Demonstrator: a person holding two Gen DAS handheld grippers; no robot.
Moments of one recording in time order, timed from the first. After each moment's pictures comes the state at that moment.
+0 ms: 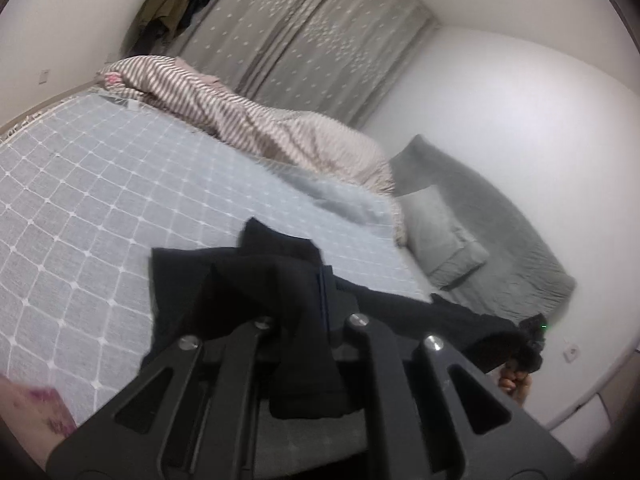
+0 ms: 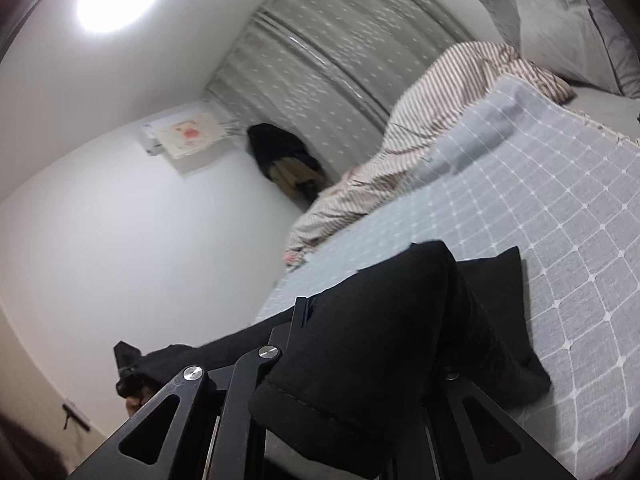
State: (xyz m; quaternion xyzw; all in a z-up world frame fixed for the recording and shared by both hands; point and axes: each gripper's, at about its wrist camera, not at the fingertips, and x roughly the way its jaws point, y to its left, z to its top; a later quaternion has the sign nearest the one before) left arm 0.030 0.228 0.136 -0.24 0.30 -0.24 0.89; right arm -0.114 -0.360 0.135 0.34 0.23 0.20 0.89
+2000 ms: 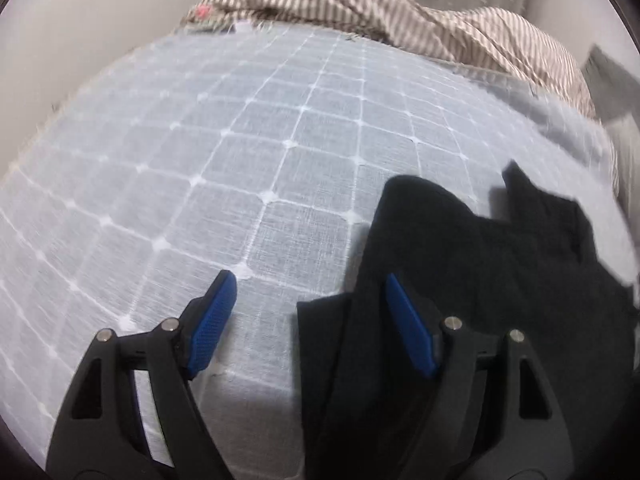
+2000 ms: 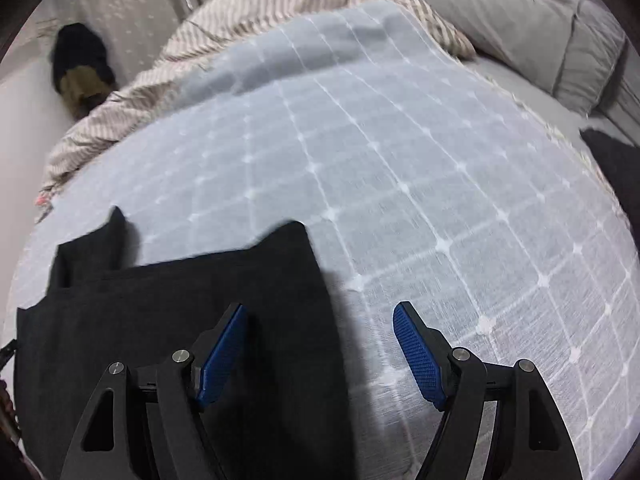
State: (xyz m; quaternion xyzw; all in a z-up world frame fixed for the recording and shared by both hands) left arm 0.257 0.211 -0.092 -0.08 0.46 0.01 0.88; right arm 0.145 -0.418 -0.066 0.16 0.47 -0.12 0.86
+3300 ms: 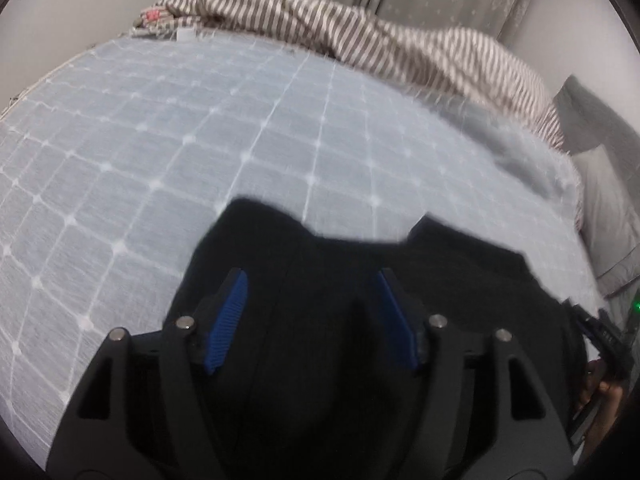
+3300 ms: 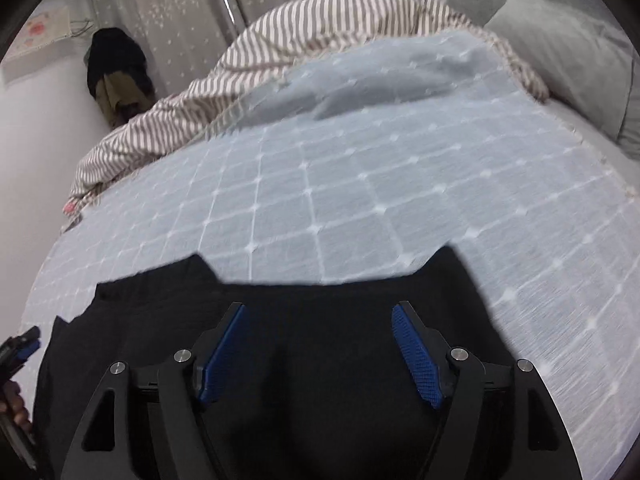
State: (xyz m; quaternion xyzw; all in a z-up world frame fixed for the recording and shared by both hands) left arm 0.319 0.123 -0.077 -0.13 0.44 -0.04 0.89; right arm 0.242 -0.314 -0.056 0.16 0.41 -0.07 0.89
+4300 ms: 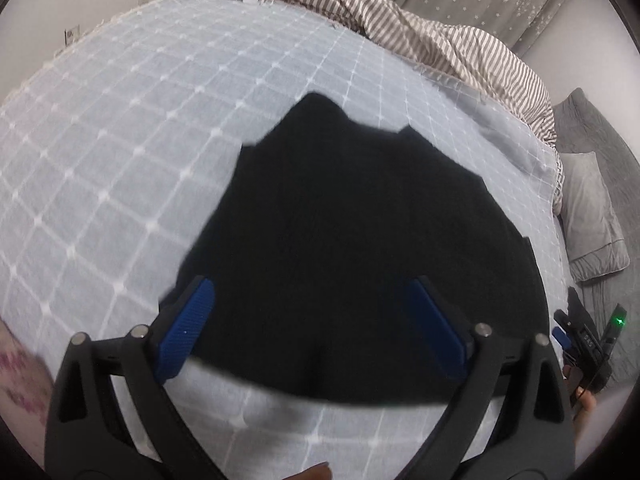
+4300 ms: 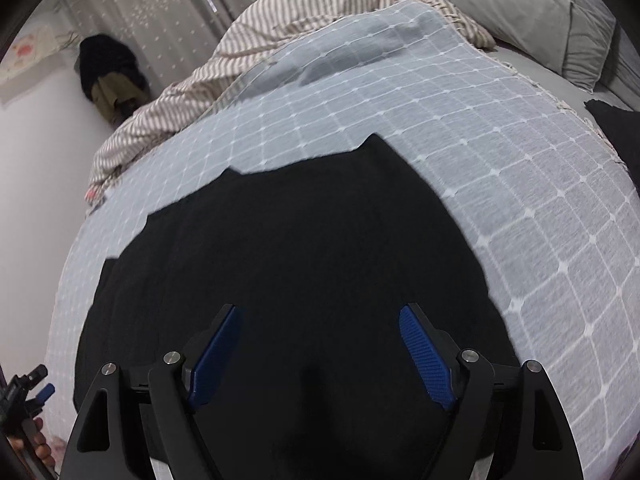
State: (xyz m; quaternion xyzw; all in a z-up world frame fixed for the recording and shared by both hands) left arm 0.117 0.164 -0.024 -0.20 0.49 -0.02 0.85; right arm 0.057 -0.288 -0.010 0.21 0.45 -0.07 0.86
